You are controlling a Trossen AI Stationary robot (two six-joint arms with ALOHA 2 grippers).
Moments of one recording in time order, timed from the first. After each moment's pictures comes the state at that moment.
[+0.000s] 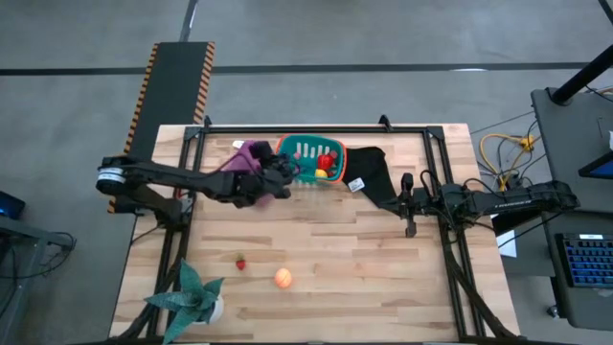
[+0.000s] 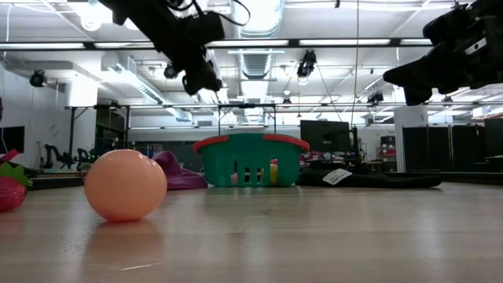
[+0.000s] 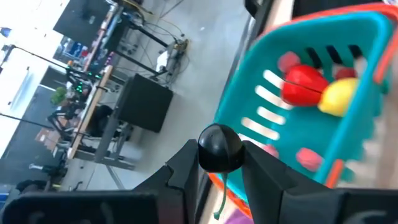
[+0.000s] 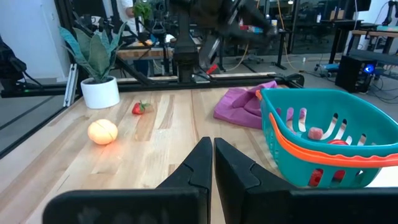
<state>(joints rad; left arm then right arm) 0.02 1.43 0.96 -0.12 -0.92 0.40 0.05 0.36 0.01 0.29 0.08 0.03</state>
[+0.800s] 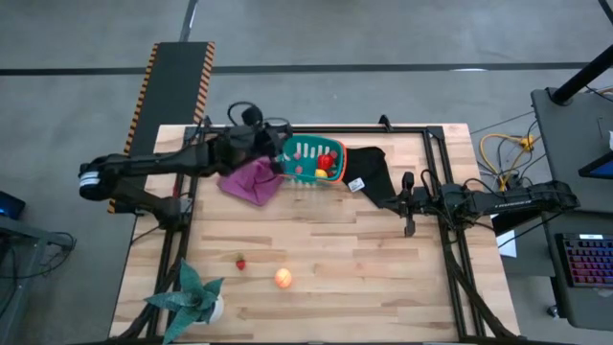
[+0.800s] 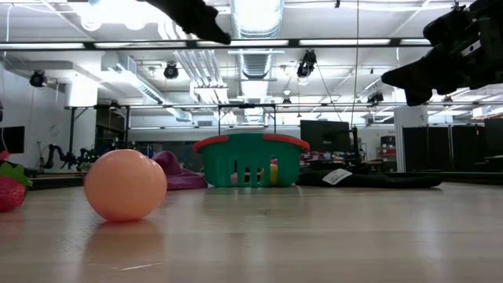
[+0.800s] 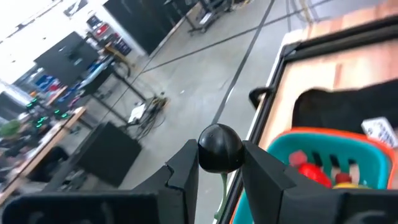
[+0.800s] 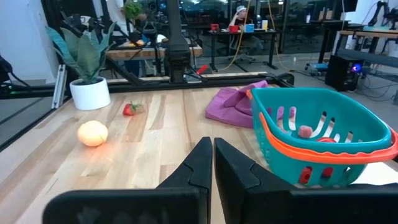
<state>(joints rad) 0.21 1.24 1.09 -0.08 -0.53 0.49 0.05 0.36 0.01 0.29 0.12 0.03</state>
